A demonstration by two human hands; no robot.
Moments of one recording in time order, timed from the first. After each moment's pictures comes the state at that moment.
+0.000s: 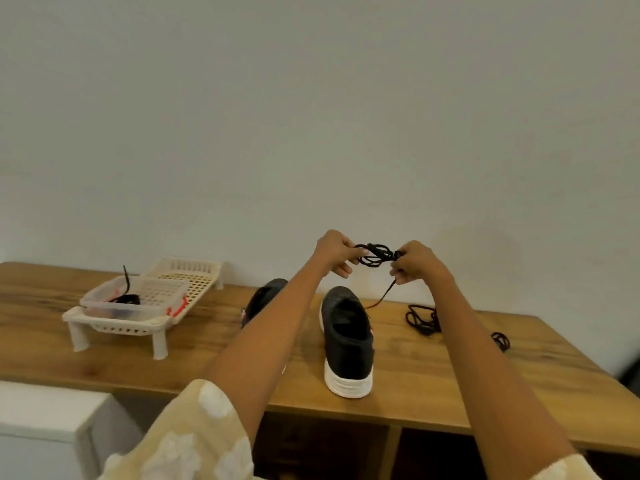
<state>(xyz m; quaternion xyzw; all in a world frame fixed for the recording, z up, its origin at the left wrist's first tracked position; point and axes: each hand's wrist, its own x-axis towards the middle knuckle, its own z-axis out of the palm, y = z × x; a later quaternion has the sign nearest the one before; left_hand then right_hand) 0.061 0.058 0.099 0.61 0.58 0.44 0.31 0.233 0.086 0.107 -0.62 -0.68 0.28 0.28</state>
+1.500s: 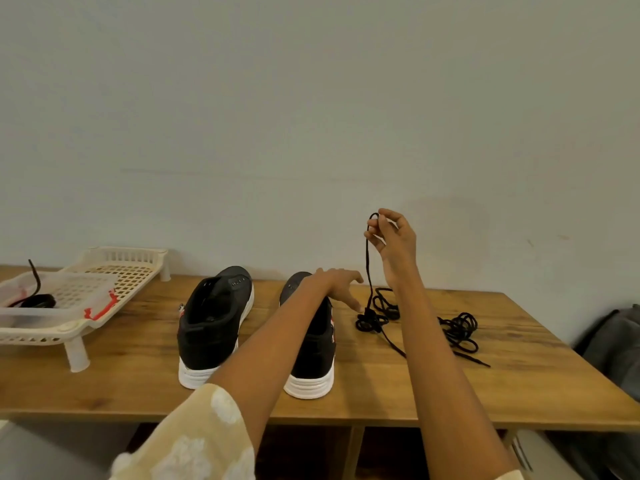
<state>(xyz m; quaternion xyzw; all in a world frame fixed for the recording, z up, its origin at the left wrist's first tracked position) 0.132 0.117 0.023 0.79 0.59 0.01 0.17 0.251 0.104 0.062 -0.28 -0.49 0.46 0.69</state>
